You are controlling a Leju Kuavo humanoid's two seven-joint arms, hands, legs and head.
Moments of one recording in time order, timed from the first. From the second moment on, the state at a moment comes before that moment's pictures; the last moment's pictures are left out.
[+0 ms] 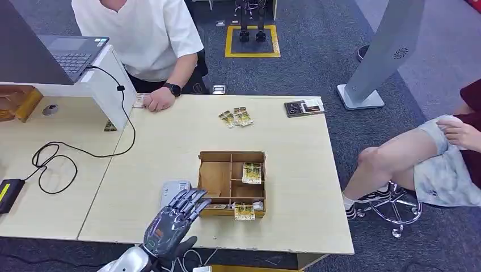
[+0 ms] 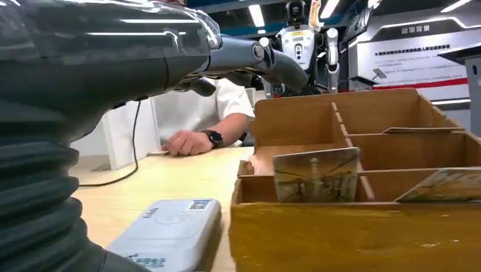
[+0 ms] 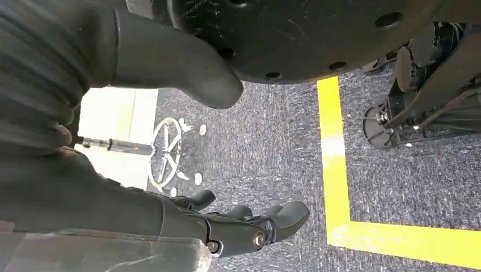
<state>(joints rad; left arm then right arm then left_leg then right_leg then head) -0.12 0.38 -0.75 -1.58 -1.18 0.31 0.06 -0.04 0.11 1.37 0.02 -1.55 -0.24 -0.02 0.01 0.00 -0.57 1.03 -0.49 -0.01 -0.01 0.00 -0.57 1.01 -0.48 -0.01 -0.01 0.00</state>
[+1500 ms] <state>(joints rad) -0.27 0.23 -0.83 -1.40 -1.20 0.20 0.16 -0.05 0.10 1.40 0.01 -1.55 -0.24 -0.01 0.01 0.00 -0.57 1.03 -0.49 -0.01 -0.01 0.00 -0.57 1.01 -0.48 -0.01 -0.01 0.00</state>
